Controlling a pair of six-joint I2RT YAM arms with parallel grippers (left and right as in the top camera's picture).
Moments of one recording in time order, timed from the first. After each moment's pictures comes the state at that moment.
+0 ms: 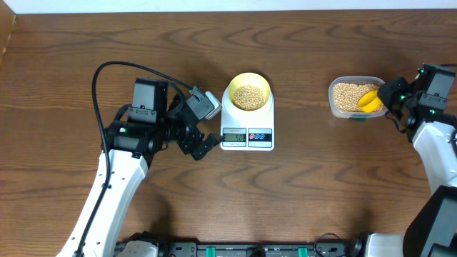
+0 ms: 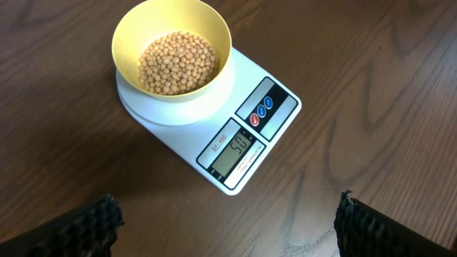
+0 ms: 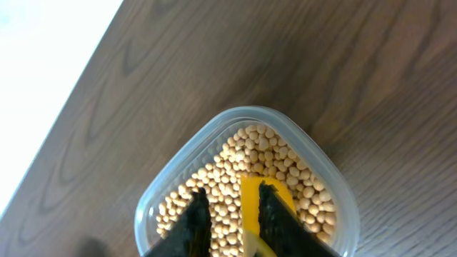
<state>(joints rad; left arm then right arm) -0.19 1.27 1.04 -0.77 0.55 0.60 -0.28 1.56 0.98 -0.23 -0.18 0.64</state>
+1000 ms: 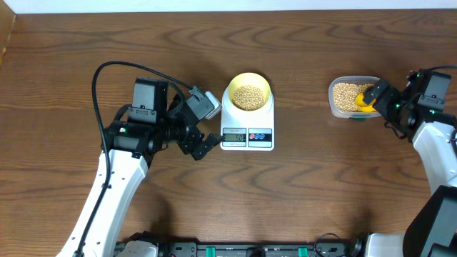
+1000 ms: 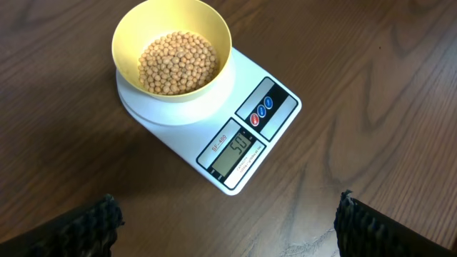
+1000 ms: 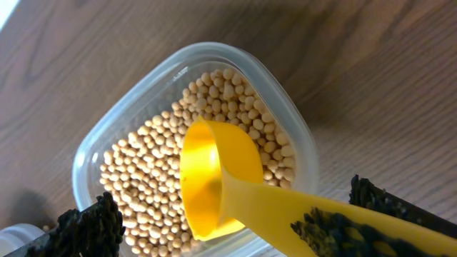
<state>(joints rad) -0.19 1.27 1.04 -0.77 0.55 0.60 -0.28 1.56 0.98 -0.38 -0.18 0.45</state>
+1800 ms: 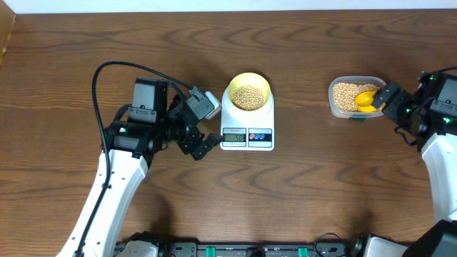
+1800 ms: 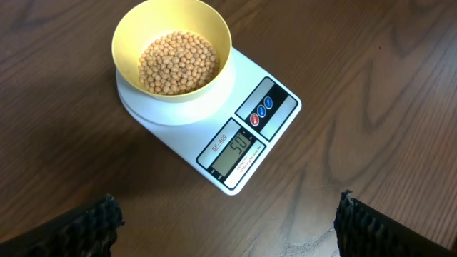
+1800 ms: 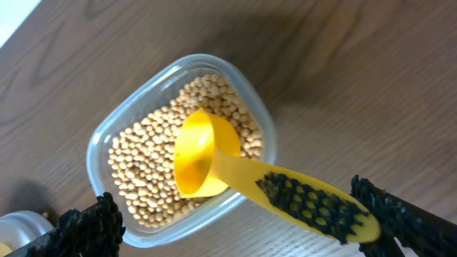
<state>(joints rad) -0.19 1.27 1.04 -0.77 0.55 0.60 -0.31 1.41 0.99 -0.51 -0.14 0.38</state>
